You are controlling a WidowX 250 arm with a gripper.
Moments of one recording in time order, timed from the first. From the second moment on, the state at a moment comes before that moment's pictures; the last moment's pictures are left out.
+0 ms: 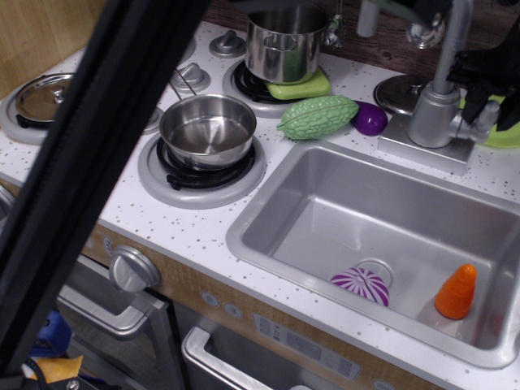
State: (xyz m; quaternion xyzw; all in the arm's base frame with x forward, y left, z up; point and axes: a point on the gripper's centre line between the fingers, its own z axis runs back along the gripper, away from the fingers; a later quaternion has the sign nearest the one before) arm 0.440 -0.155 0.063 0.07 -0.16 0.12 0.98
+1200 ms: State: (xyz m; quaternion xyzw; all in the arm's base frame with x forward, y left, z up) arm 0.431 -0.166 0.036 0.00 -0.21 0.17 0.96
